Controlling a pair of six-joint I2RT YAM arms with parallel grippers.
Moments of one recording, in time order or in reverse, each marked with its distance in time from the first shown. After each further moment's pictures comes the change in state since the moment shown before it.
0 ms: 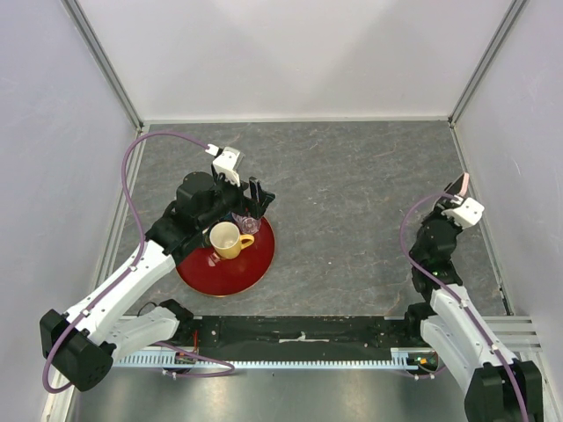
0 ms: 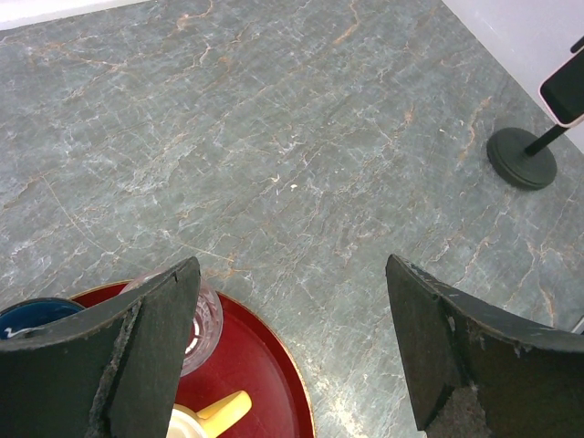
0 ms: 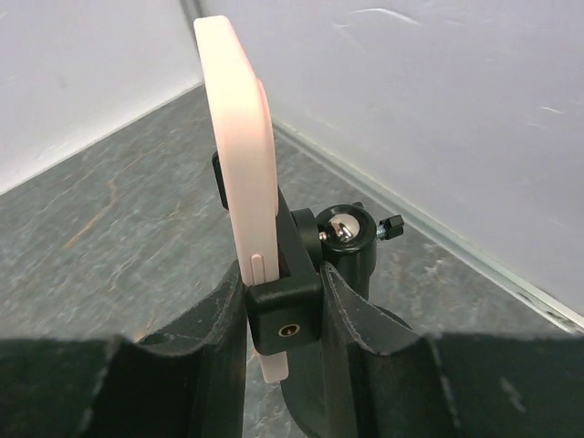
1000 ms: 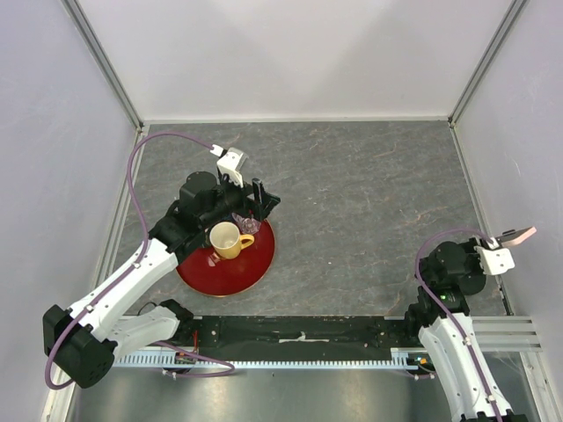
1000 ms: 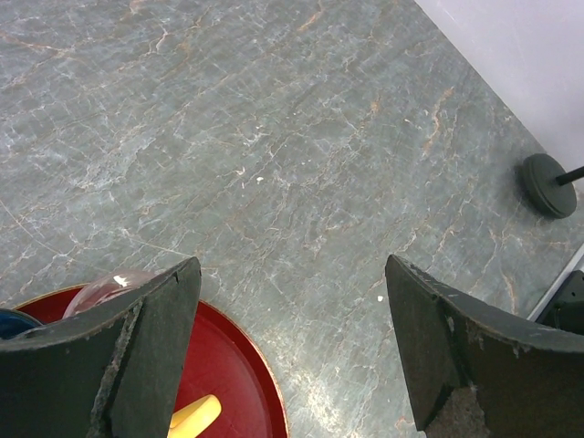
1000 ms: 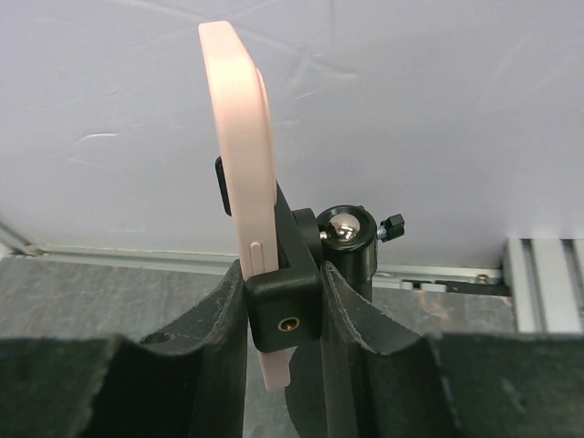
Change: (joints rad) left arm 0.000 0.023 -0.008 0.023 0.080 -0.046; right arm -0.042 -0.361 -0.067 -0.166 0.575 0.056
